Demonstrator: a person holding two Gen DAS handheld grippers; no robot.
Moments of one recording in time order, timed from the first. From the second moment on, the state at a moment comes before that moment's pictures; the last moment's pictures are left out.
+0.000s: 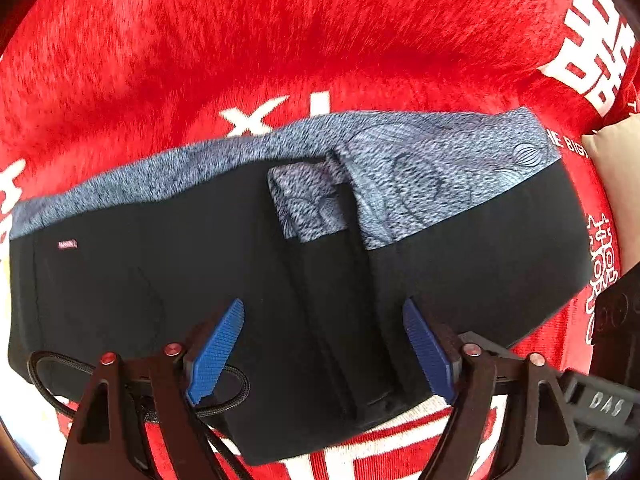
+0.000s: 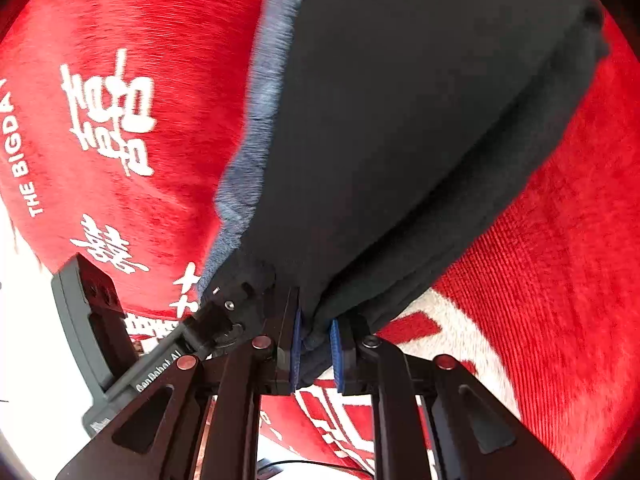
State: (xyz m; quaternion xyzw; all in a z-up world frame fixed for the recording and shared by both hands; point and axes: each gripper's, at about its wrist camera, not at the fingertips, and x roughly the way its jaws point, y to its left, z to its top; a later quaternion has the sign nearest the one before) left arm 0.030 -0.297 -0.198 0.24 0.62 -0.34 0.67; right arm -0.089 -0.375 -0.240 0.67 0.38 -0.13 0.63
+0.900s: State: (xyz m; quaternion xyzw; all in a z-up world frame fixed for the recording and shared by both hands) left arm 0.009 -0.331 -0.195 0.22 0.61 -0.31 0.69; right arm 0.005 -0.540 -0.197 0.29 0.58 -0.22 0.73
